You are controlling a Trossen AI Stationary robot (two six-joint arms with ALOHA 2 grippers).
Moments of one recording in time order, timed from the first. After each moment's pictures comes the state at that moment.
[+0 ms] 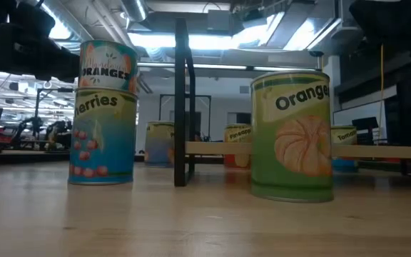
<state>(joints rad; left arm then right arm) 0.03 0.01 0.01 0.03 -0.11 0.14 -0.01 0.04 0.01 0.42 -0.07 -0.16</state>
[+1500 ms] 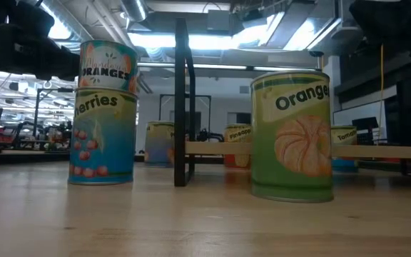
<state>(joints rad) 0.03 0.01 0.01 0.04 -0.11 0.17 -0.01 0.04 0.01 0.42 -0.07 -0.16</state>
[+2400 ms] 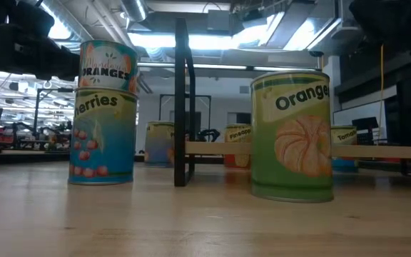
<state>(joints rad) 0.03 0.01 0.01 0.04 -0.11 0.17 -0.01 0.04 0.01 0.44 -0.04 -0.15</state>
